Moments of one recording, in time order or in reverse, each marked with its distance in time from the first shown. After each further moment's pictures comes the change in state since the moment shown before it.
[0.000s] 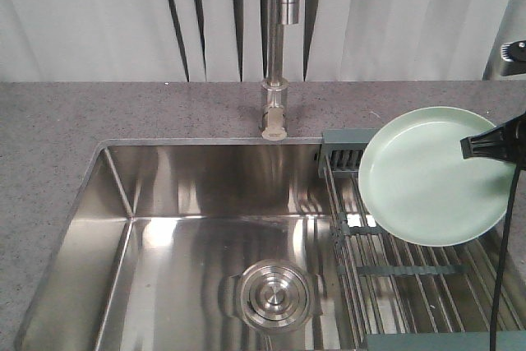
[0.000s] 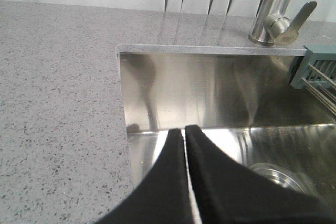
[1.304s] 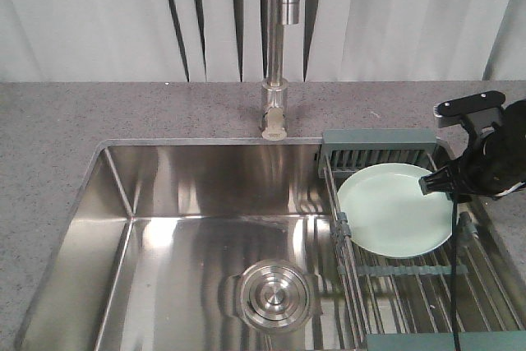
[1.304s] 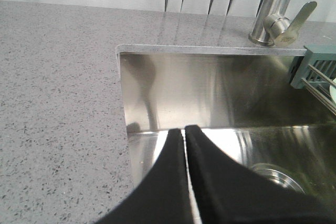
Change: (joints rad) left arm 0.000 0.000 0.000 0.000 0.000 0.000; right arm 0.000 0.334 0.000 -0.084 -0.135 0.012
